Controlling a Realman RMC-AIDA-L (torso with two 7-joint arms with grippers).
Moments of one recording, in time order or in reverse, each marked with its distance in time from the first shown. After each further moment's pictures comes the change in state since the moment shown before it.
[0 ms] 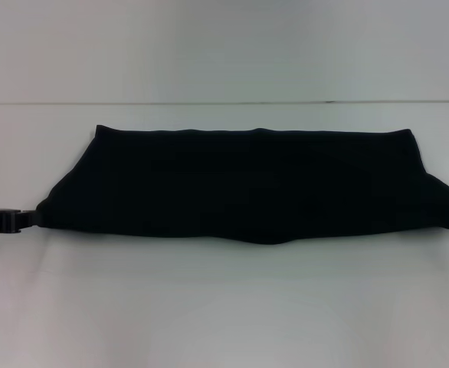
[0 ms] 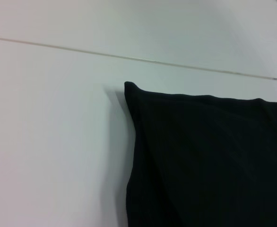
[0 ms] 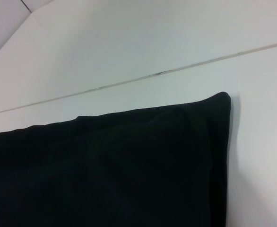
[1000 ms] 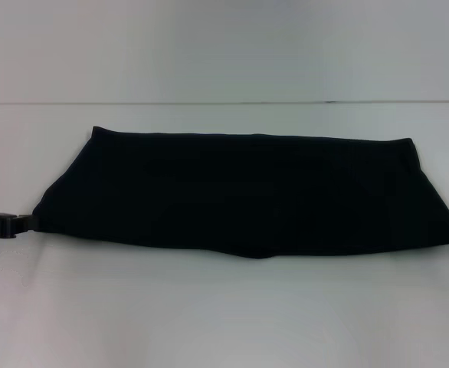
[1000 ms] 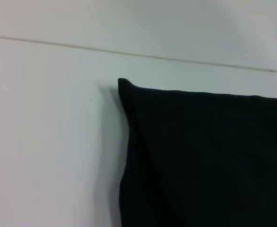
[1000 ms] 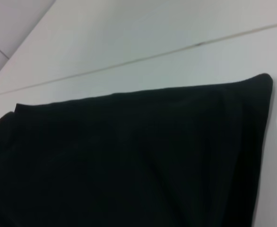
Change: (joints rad) left arm 0.005 0.005 -0.002 0.014 0.017 0.025 0.013; right arm -0.014 -0.014 -0.041 0.005 -0.006 -0.113 0.002
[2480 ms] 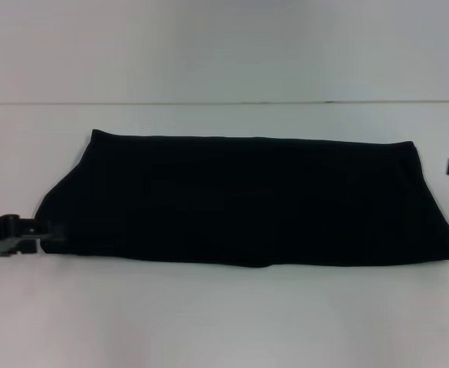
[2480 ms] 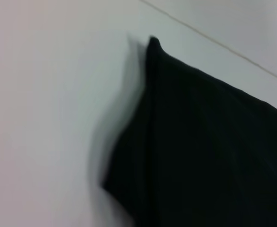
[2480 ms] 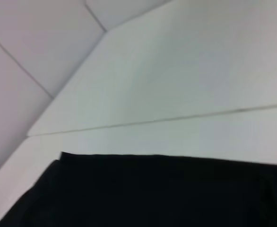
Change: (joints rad) left arm -0.013 0.006 0.007 0.051 0.058 0.158 -0.420; right arm 0.062 -0.022 0.050 -0.109 0.061 -0.140 0.066
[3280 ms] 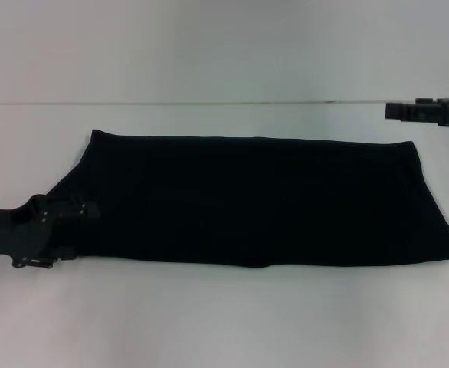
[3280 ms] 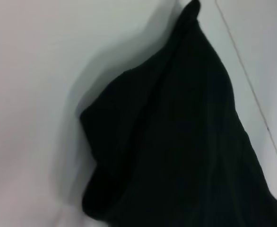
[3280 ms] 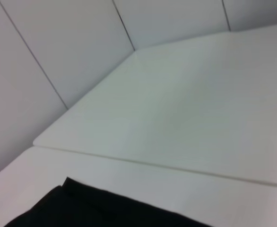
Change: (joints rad) left arm -0.053 0.015 -0.055 -0.185 -0.048 -0.032 -0.379; right arm 0.148 0.047 -0.105 0.006 0.055 0.169 -0.066
